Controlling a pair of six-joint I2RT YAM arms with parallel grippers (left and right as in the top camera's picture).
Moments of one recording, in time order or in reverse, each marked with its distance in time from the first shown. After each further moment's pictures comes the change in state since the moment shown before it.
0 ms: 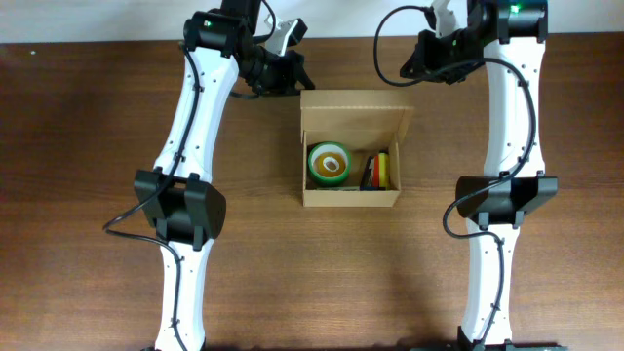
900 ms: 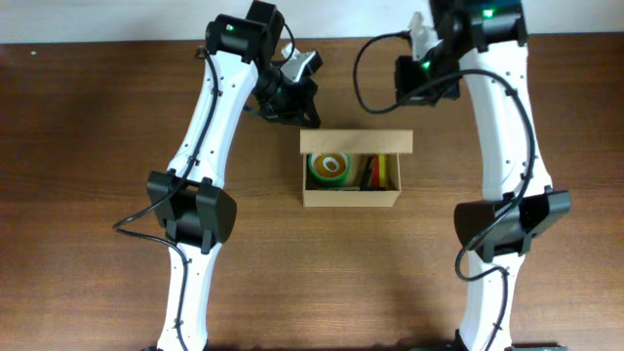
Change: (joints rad) left arm -0.065 -0.001 0.000 -0.256 -0.085 0.038; right arm 0.160 -0.300 -0.414 0.000 0.315 0.023
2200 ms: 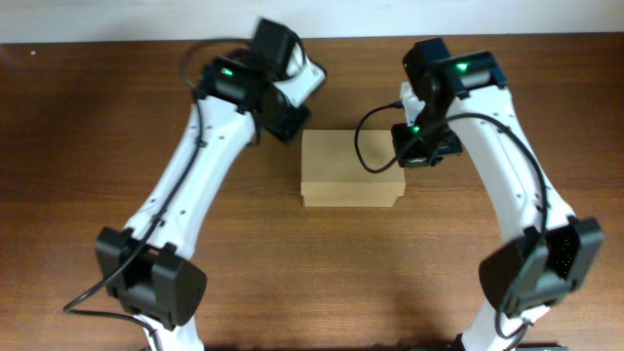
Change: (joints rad) left arm -0.118 -0.519 -0.698 0.482 -0.563 0.289; right arm 0.063 -0.324 -0.713 0.172 0.175 0.000
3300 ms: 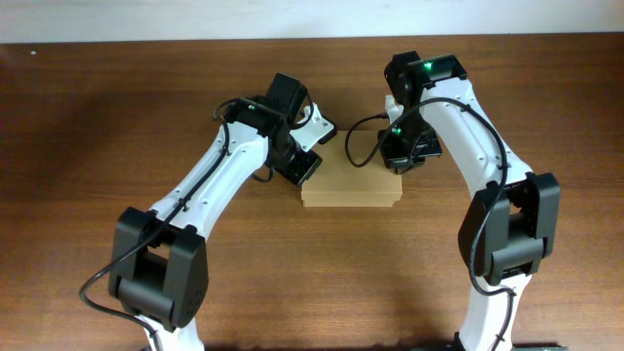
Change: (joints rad) left arm -0.016 0.000 -0.342 0.178 0.208 0.006; right arm 0.000 0.184 -0.002 0.064 -0.014 0.000
